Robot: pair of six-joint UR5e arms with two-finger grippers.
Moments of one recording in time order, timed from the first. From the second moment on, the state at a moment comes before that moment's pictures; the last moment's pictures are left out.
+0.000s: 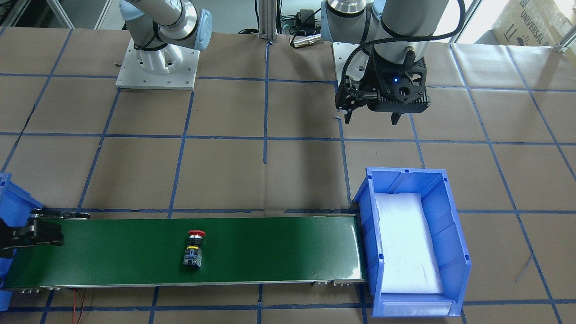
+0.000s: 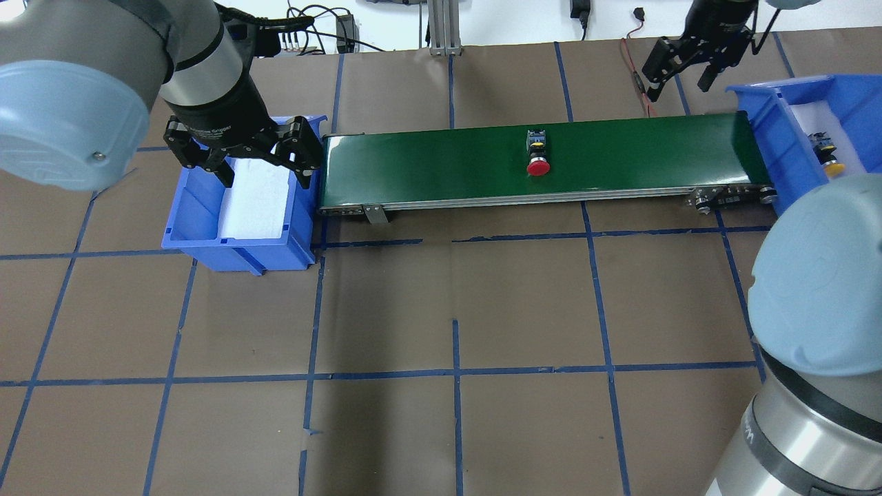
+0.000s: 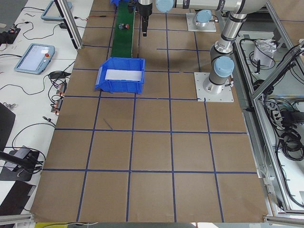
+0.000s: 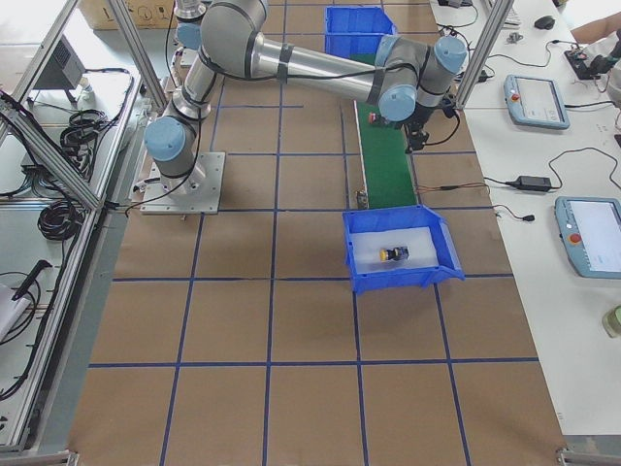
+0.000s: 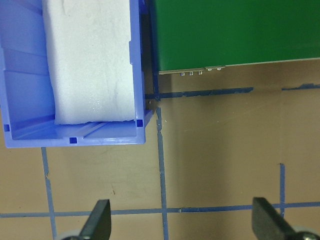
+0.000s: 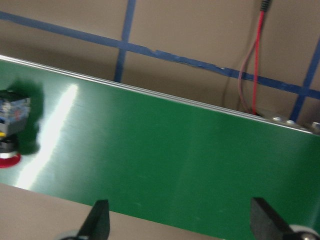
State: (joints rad) left arm -1.66 -1.59 -1.59 -1.53 1.61 -0.04; right arm 1.43 -0.99 1.13 -1.60 -1.53 -0.39
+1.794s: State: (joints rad) left arm -1.66 -1.59 -1.59 -1.53 1.61 -0.04; right arm 1.63 -0.97 1.37 -1.98 -1.59 0.01
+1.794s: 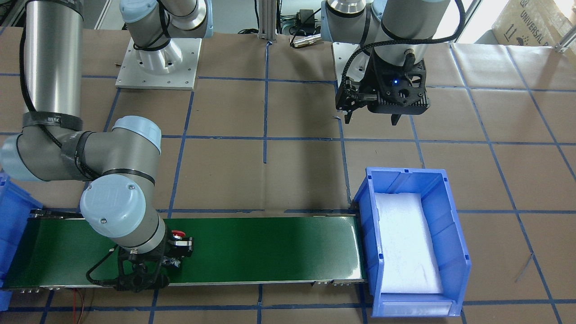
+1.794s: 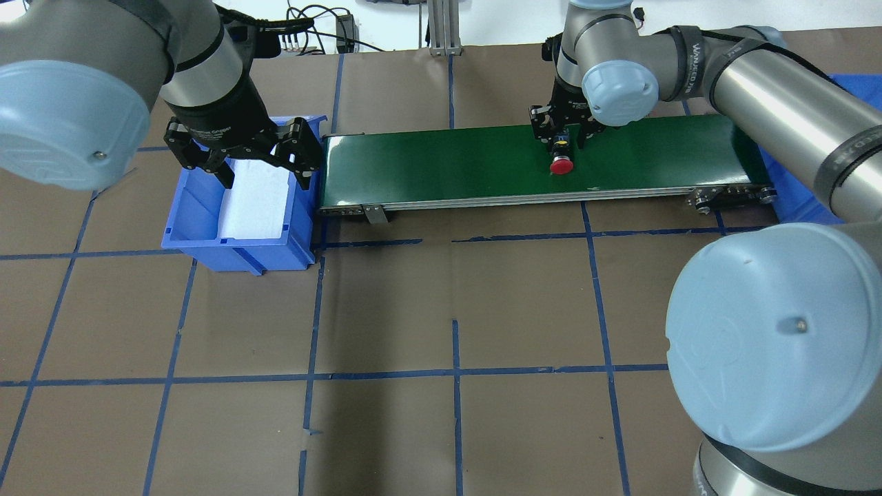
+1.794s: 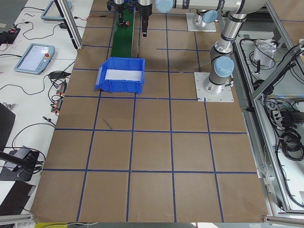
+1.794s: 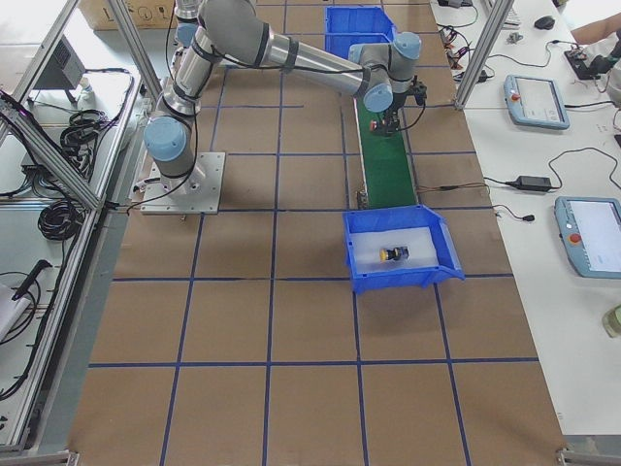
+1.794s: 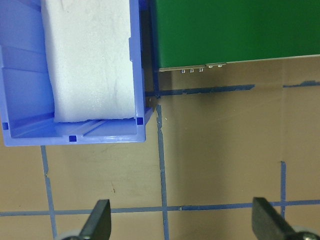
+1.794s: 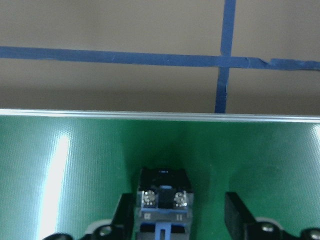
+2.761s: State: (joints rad) left arm -1.66 -1.59 -1.59 -1.53 1.61 -0.04; right arm 1.44 -1.00 1.23 -1.82 -1.63 -0.17
